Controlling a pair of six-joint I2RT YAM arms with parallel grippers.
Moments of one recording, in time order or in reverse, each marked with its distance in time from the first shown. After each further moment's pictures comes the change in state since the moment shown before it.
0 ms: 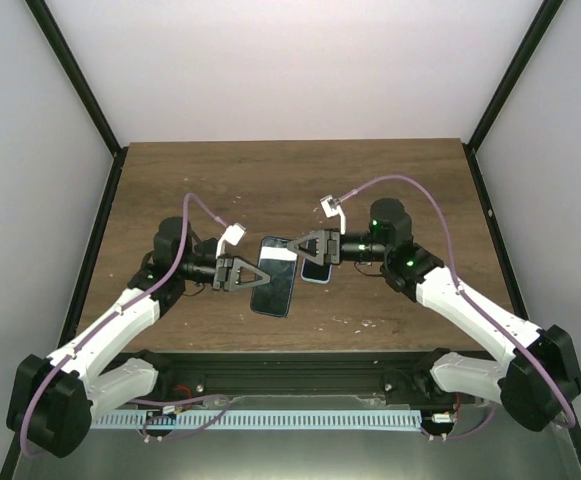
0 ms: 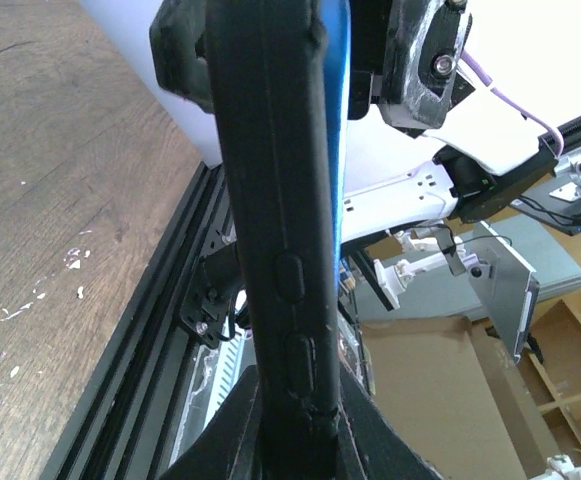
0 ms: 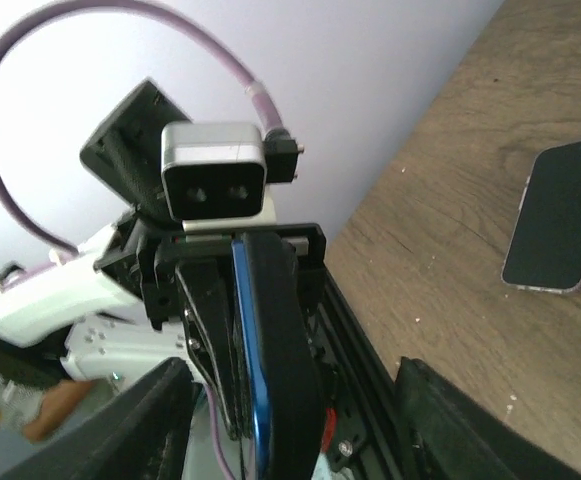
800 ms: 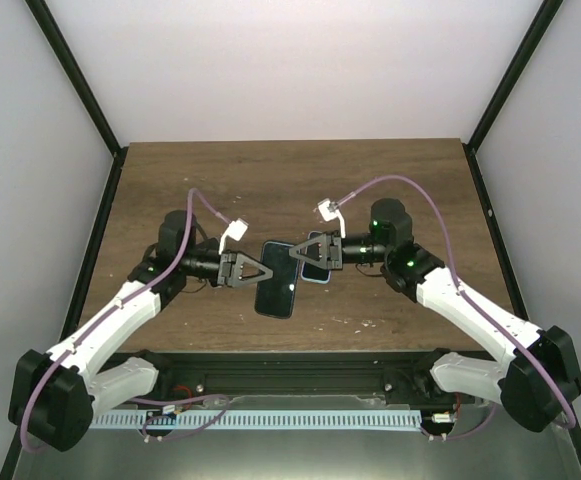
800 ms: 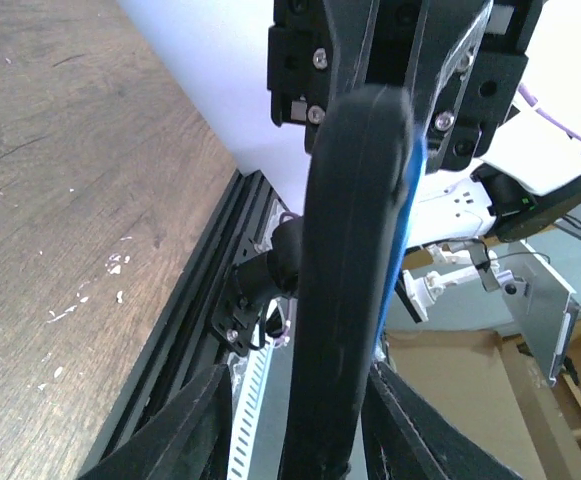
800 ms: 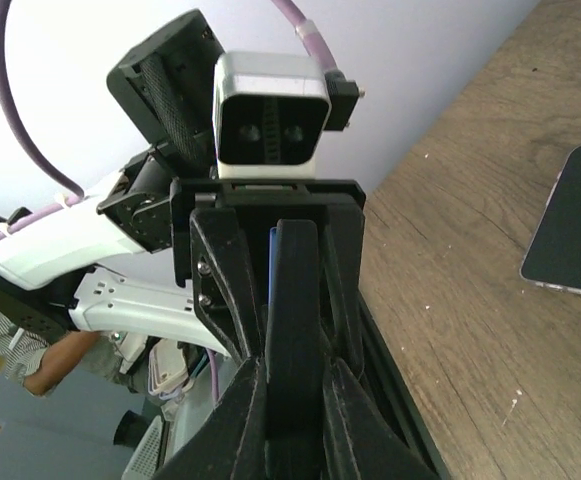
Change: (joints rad) left arm -0.004 0.035 0.072 -0.171 -0.069 0.121; right arm -0.003 0.005 -0.002 0.013 -0.100 -0.058
